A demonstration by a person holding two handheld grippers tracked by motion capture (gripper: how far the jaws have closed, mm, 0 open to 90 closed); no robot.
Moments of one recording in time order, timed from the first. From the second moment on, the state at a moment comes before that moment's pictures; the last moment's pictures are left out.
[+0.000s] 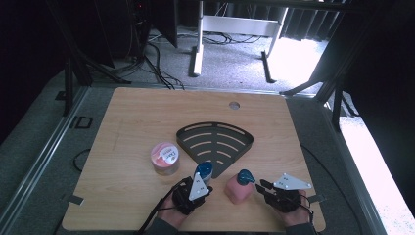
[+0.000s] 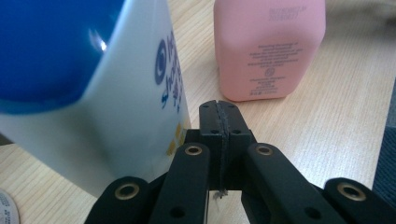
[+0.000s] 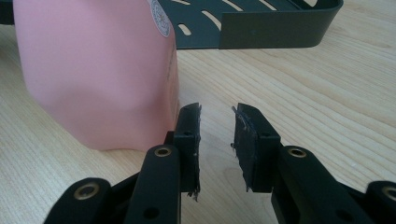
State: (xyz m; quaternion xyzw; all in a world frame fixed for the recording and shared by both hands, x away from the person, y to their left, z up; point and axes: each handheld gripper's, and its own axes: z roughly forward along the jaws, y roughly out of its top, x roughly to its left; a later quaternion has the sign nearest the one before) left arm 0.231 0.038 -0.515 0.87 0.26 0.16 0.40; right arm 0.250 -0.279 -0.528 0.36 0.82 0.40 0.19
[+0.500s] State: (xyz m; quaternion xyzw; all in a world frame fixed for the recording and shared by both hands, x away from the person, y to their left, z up) left arm 0.239 0.040 -0.520 0.86 0.28 0.17 0.39; right arm 0.251 -0.274 -0.528 0.35 0.82 0.41 0.18
